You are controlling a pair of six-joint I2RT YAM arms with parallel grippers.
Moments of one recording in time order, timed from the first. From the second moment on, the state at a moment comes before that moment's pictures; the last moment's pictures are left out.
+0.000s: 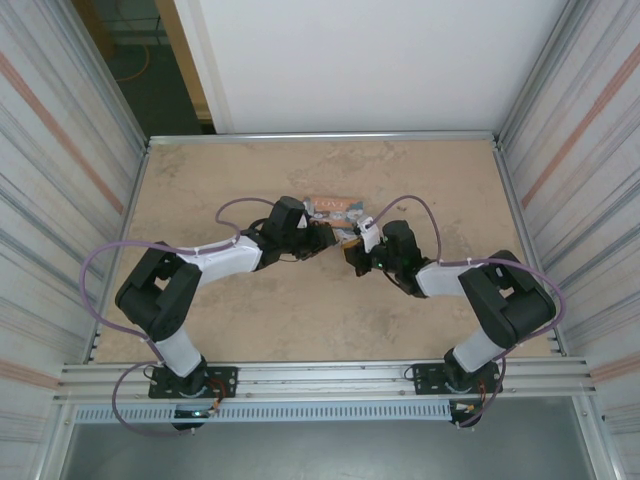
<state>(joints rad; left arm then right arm) -0.67 1.69 0.95 0.07 0.36 -1.00 0.53 1.58 0.54 0.56 -0.39 0.10</state>
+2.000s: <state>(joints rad) -0.70 1.80 0.88 0.23 0.54 -1.03 0.60 1.63 0.45 0.58 -0.24 0.32</state>
